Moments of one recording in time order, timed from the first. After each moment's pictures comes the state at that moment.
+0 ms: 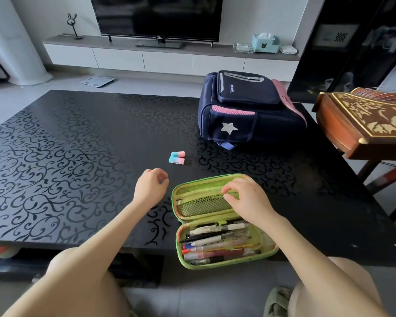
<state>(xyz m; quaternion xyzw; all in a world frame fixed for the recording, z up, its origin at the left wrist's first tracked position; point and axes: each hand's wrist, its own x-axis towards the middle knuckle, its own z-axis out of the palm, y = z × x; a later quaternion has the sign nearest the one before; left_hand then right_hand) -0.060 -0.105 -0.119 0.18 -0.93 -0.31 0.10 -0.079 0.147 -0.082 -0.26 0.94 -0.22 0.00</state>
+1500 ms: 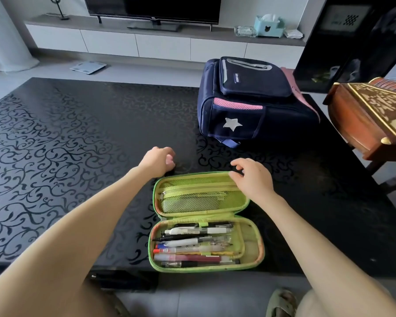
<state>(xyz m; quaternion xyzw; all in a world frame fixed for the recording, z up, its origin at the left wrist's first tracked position) -0.171 -0.136 -0.128 0.08 -0.98 -0.20 -0.02 -0.167 0.129 -0.111 -0.13 0.96 -0.23 -0.02</state>
